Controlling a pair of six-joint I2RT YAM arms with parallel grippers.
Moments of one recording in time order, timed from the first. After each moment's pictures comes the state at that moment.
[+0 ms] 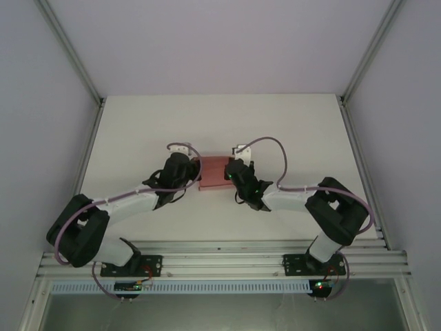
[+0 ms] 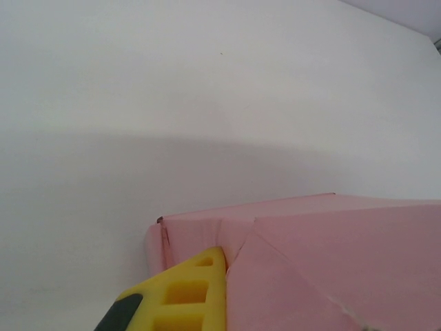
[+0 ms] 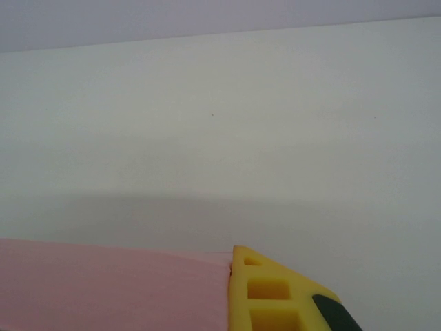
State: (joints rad) left arm -0.68 1.39 0.63 0.23 -0.17 -0.63; right arm 0.87 1.62 0.75 0.40 0.63 0.46
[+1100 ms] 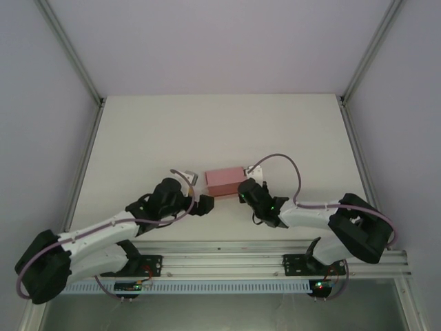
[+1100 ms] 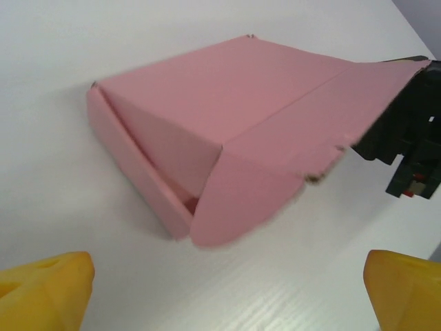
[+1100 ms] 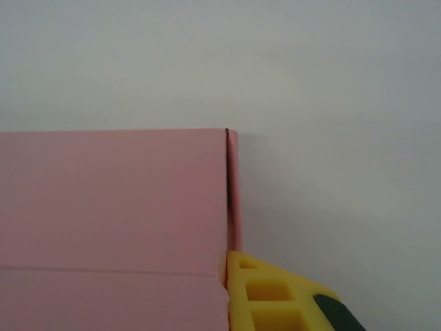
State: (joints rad) left arm -0.83 0.99 0.43 -0.02 0.06 -0.52; right arm 0.92 1.41 0.50 0.21 0.56 0.51
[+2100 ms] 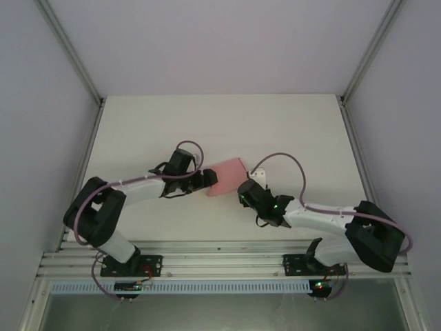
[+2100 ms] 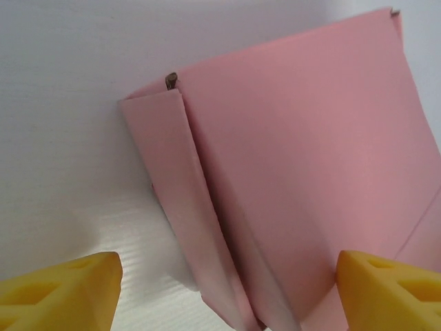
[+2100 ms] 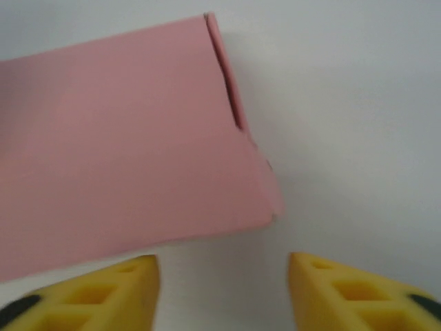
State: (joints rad) left arm -0.59 1.58 0.75 -0.04 0.35 -0.81; right arm 0.94 1.29 0.57 -0.14 0.49 0.64
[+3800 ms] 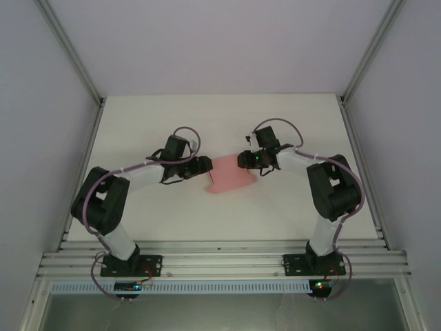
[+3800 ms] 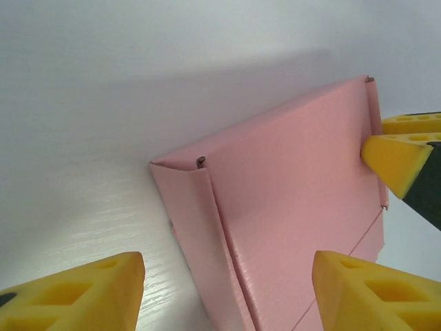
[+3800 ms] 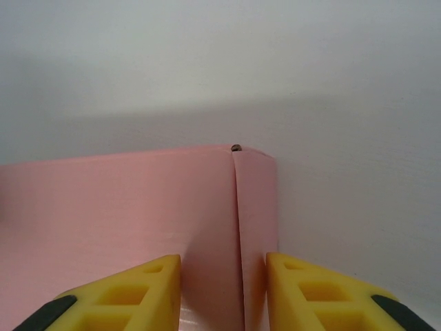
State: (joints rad) left arm -0.48 1.67 0.90 -0.08 0.41 -0.70; right arm 0.41 1.81 1.07 -0.21 -0.30 0.33
